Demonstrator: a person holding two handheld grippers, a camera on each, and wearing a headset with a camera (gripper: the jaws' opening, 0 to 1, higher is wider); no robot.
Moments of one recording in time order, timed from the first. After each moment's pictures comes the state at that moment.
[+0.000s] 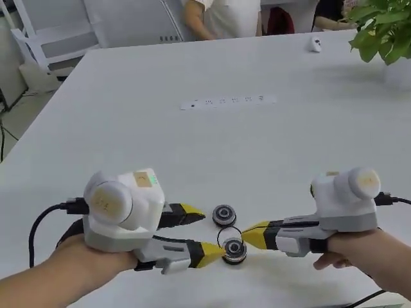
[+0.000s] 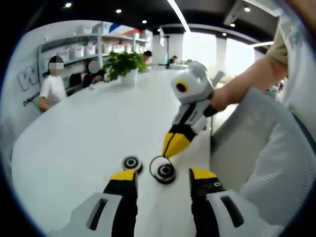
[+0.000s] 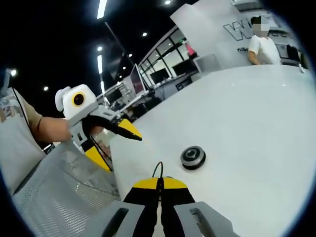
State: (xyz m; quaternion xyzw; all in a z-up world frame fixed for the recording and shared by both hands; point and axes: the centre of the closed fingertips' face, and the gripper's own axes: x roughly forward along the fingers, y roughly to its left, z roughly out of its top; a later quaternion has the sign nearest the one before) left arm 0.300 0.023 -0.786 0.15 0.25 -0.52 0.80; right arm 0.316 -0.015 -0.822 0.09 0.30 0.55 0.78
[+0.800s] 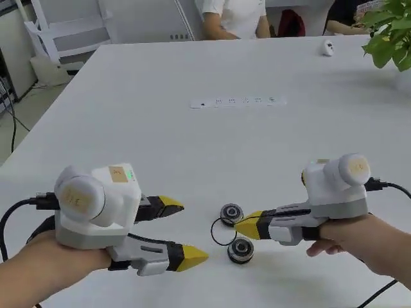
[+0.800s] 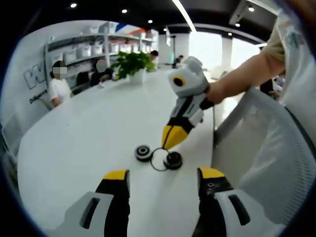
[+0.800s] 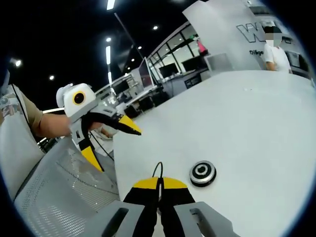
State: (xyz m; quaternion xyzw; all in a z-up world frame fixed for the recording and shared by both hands) left arm 0.298 0.060 -0.780 0.15 0.25 -0.50 0.82; right arm 0.324 0.017 -0.813 0.05 0.31 0.58 0.75
